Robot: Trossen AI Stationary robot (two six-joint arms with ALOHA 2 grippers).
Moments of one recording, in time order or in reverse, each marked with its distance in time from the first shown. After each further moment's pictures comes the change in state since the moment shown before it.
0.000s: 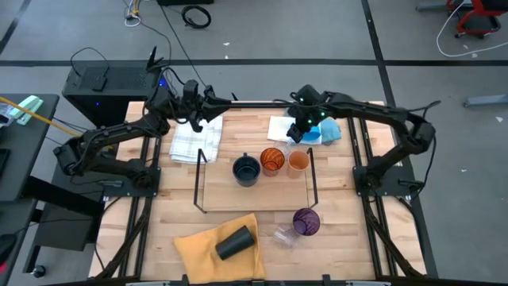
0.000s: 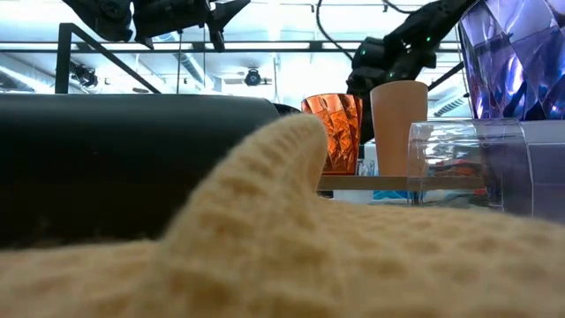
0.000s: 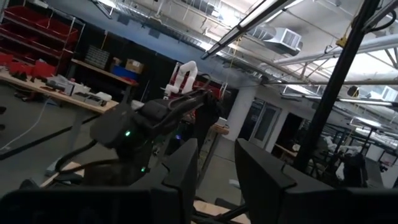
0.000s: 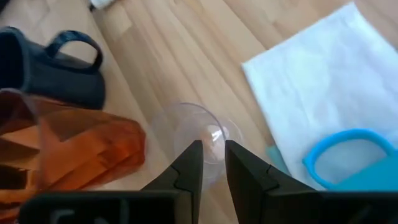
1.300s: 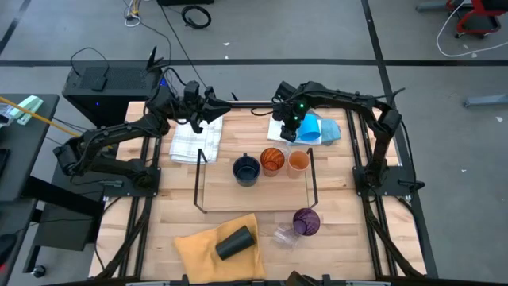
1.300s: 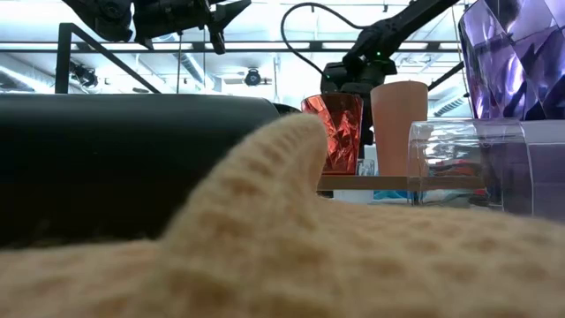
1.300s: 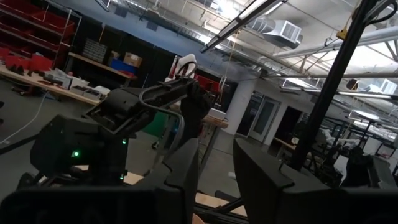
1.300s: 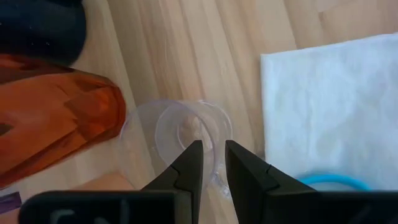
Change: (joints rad) left arm 0.000 0.000 -0.001 -0.028 0.020 0.020; right arm 0.012 0.337 0.372 -0.350 -0.011 -0.393
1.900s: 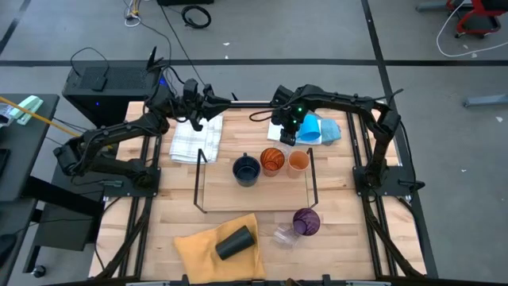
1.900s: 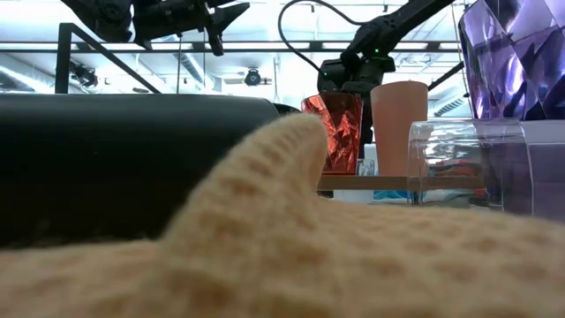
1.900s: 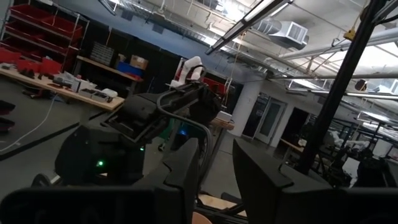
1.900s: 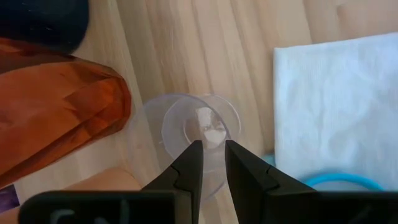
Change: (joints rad) left arm 0.024 0.000 0.000 -0.001 0.000 0.006; right arm 0.045 0.000 0.000 -0.015 0.036 0.004
